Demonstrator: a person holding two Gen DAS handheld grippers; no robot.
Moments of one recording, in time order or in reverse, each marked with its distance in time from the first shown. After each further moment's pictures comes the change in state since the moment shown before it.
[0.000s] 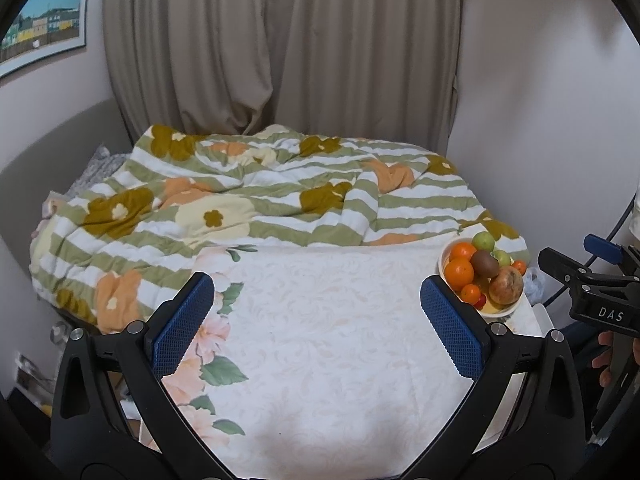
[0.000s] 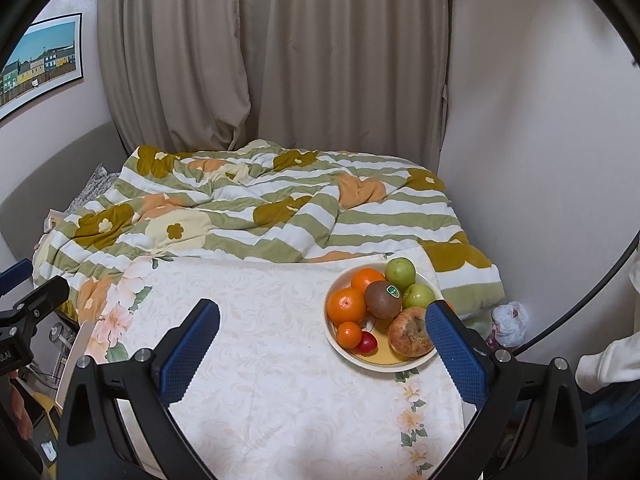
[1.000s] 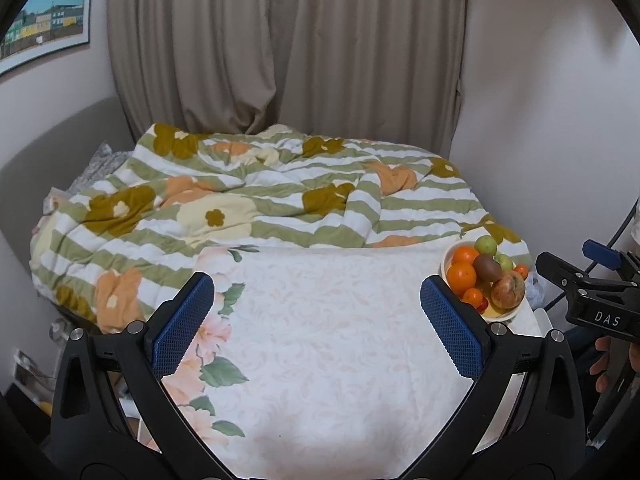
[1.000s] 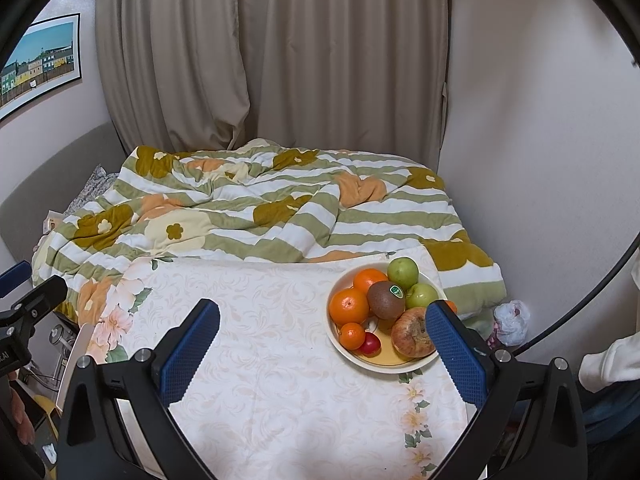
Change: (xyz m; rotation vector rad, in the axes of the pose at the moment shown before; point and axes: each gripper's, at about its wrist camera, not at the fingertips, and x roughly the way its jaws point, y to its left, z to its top) left arm 0.001 0.004 0.002 -0.021 -0.006 0.004; right arm 0.001 -0.002 -0.001 0.001 -0.004 0.000
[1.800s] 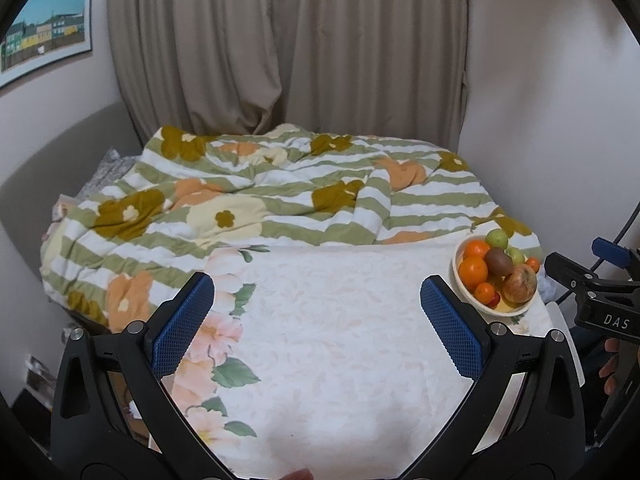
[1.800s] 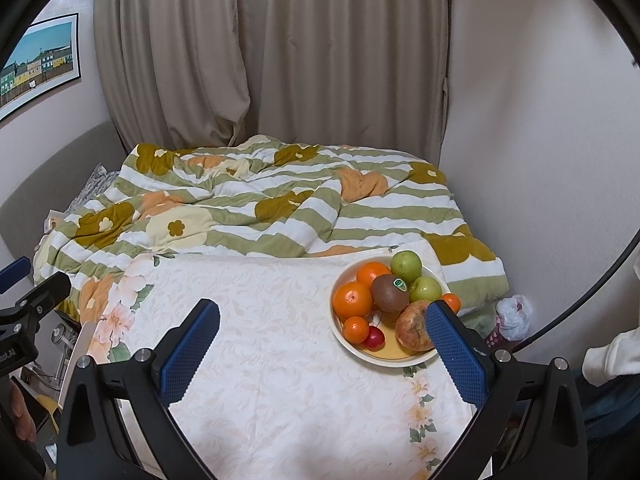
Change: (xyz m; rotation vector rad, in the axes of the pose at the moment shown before) left arm 0.001 -0.002 -0.004 0.031 0.000 0.044; right arm 0.003 -0.002 -0.002 0.002 0.015 0.009
